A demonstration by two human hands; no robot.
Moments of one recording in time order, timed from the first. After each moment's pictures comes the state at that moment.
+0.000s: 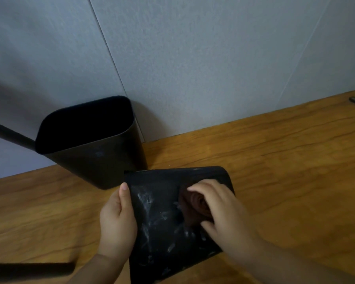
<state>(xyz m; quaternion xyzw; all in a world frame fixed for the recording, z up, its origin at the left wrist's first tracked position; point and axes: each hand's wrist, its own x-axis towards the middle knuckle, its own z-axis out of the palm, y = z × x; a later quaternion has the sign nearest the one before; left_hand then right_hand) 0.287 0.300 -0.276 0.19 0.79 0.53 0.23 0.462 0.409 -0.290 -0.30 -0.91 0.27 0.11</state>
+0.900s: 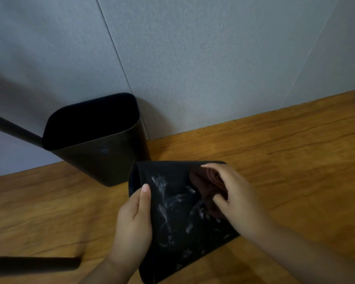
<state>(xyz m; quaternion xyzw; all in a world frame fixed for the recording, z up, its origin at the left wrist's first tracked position) 0.304 0.300 -0.271 0.21 0.75 0.53 0.33 0.458 0.436 -0.296 -0.35 -0.85 0.33 0.21</state>
